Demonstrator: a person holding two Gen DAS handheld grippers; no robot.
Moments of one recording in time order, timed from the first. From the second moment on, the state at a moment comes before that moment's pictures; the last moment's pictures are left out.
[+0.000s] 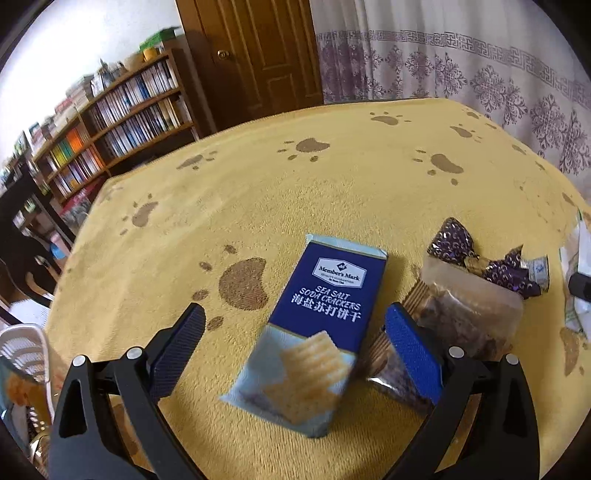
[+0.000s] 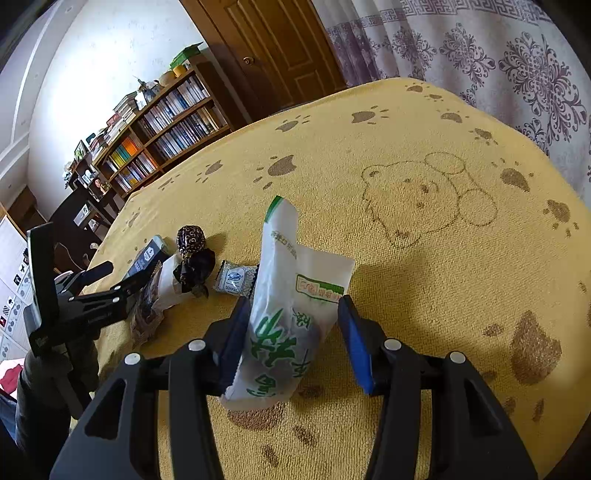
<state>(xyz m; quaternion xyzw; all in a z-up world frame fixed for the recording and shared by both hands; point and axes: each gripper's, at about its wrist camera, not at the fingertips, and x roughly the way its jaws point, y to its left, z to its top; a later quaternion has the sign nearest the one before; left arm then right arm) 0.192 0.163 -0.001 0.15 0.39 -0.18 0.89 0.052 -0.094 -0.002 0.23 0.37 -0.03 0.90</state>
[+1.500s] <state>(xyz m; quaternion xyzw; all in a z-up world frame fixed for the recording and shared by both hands) 0.130 0.262 0.081 0.08 0.31 -0.09 0.94 0.053 -0.093 -0.002 0.22 0.37 -0.03 0.90</state>
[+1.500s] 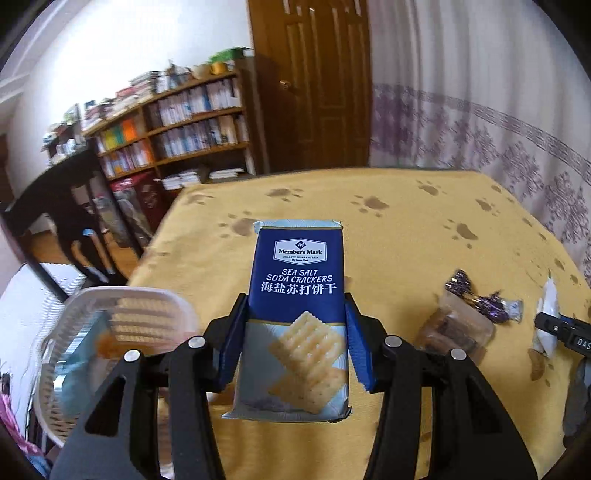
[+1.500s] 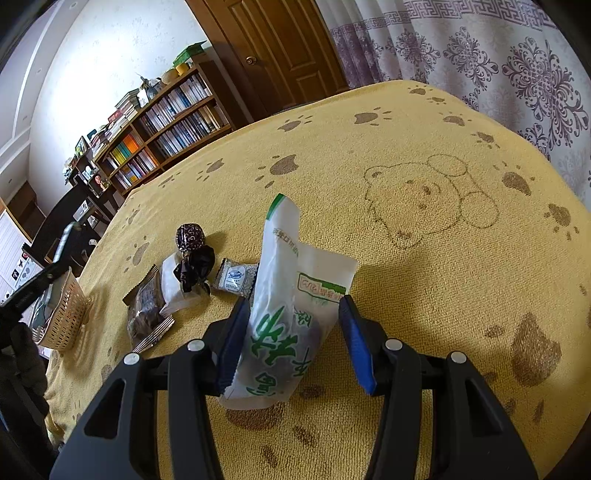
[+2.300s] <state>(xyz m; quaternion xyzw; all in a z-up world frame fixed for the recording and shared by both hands) 0.118 0.297 0.077 0.08 0.31 -0.07 0.94 0.053 -0.092 -0.002 0.22 0.37 -0.03 0.90</state>
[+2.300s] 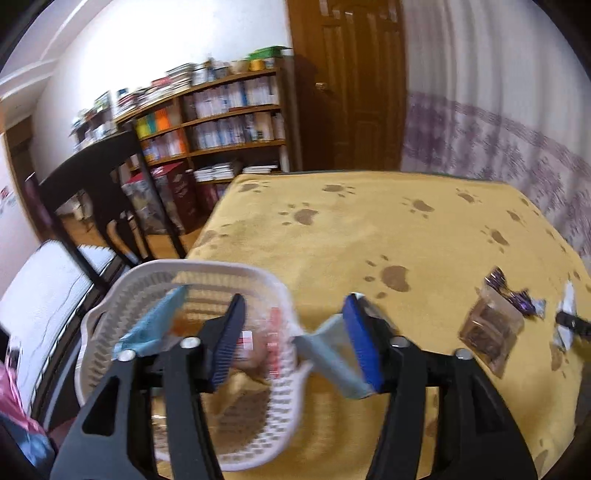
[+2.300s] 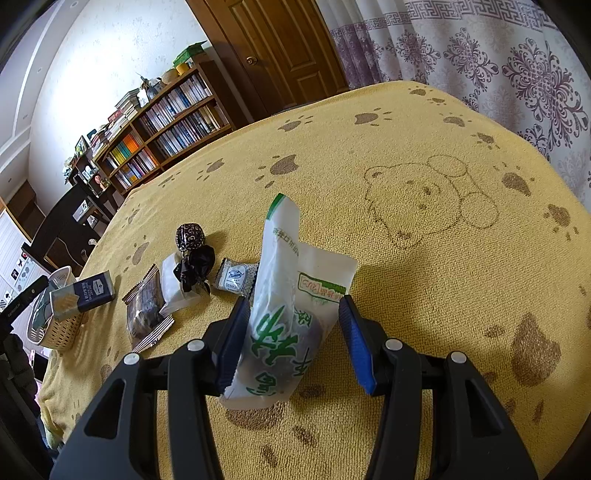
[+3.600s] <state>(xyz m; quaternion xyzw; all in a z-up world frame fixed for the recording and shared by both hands) 0.067 0.214 -0.006 0.23 0.33 -0.08 0.91 0.053 -0.093 -0.002 0.22 0.37 -0.03 0.90</state>
